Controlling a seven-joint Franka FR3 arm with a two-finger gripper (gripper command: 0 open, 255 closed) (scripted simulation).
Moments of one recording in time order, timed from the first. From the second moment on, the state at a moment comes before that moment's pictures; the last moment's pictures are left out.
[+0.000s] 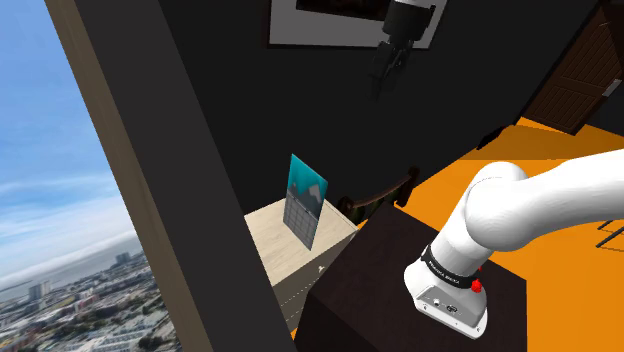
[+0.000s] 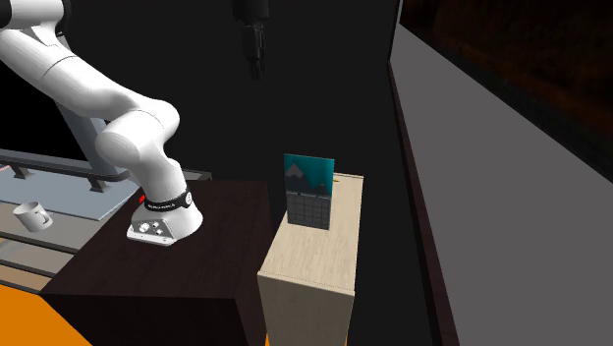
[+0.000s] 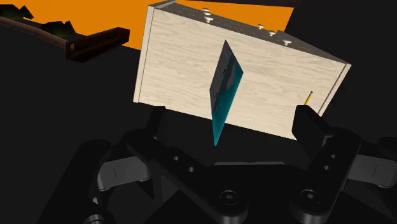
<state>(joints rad) 0.02 -0.78 0.07 -2.27 0.03 1.52 0.01</state>
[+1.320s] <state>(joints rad) 0.06 -0.46 0.15 -2.58 0.13 1.96 0.07</state>
